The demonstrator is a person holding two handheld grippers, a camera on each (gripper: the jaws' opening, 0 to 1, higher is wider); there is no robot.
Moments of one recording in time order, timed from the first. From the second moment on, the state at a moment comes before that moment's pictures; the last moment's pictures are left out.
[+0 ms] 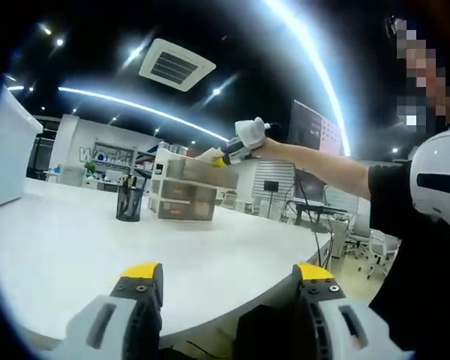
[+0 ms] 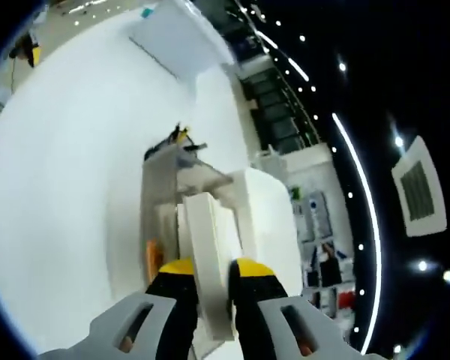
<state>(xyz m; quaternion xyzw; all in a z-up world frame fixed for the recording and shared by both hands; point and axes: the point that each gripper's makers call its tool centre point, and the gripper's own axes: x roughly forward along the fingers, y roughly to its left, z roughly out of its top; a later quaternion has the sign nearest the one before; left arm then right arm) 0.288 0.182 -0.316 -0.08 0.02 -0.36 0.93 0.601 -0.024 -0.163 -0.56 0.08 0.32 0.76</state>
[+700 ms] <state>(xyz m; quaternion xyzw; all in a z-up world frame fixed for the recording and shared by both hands) 0.284 0.167 -0.311 -0.08 0.02 -0.38 0.92 0.570 -0.020 -0.169 -0.40 0.11 0.38 0.83</state>
